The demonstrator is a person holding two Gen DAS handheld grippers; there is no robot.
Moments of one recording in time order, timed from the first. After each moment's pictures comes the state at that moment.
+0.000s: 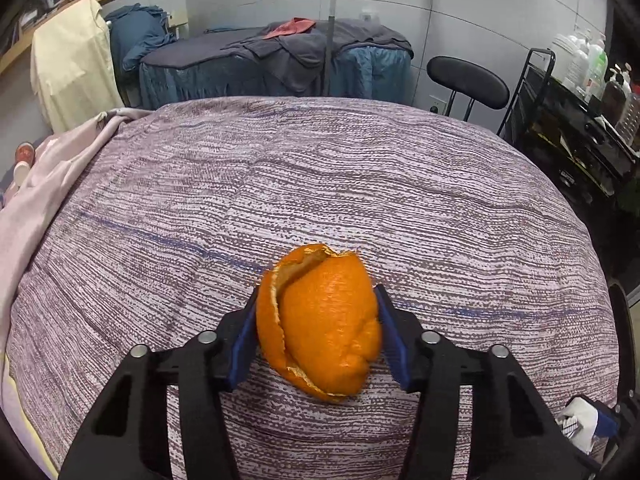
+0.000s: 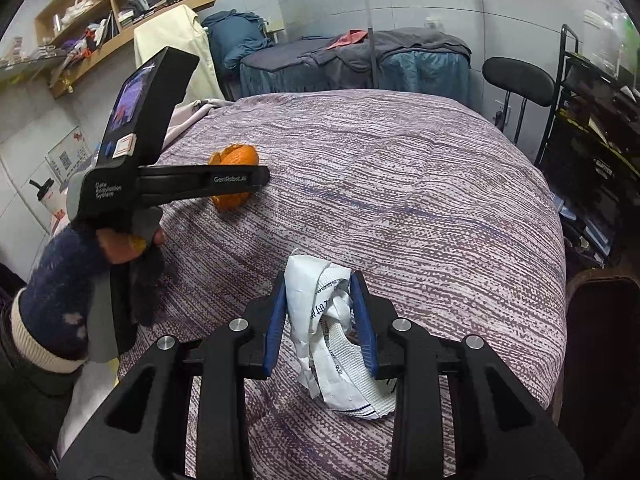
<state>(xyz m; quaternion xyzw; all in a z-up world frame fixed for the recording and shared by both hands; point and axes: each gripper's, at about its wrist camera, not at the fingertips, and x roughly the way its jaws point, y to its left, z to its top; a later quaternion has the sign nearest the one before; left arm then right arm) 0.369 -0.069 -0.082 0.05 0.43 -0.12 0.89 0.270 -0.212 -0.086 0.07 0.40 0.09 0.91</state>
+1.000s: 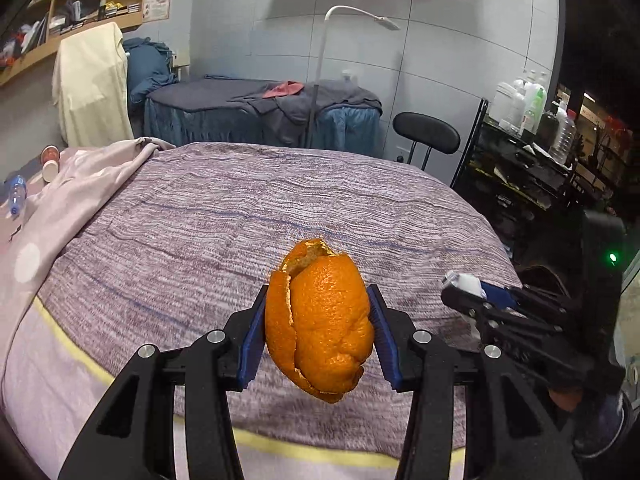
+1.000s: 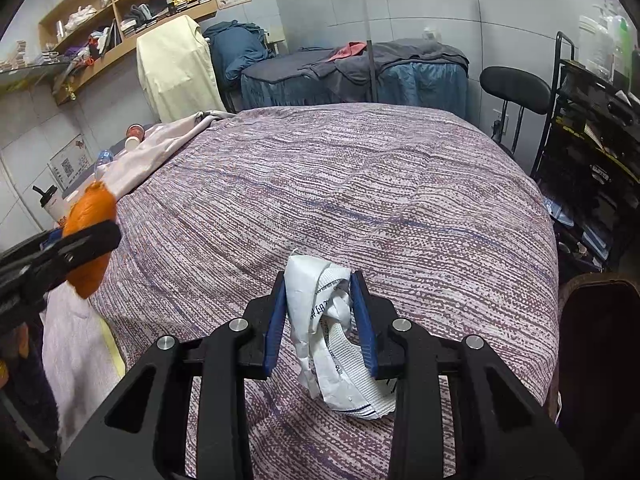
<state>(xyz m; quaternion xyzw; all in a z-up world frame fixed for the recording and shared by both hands) 0.220 -0.026 -0.020 0.00 0.34 -0.15 0.93 0.263 -0.212 -0.075 0.07 0.38 0.09 0.92</state>
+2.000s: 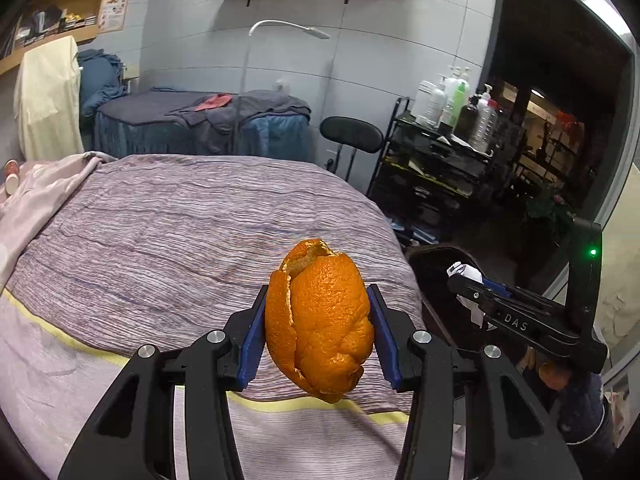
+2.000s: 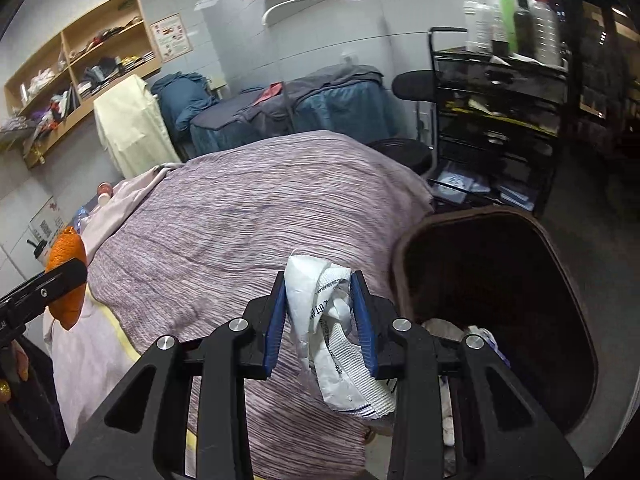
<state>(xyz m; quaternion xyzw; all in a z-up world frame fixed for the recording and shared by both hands) 0.140 -0.092 -0.004 -0.01 0.32 -0.26 0.91 0.126 -0.341 -0.056 0.15 0.33 -0.02 0.93</state>
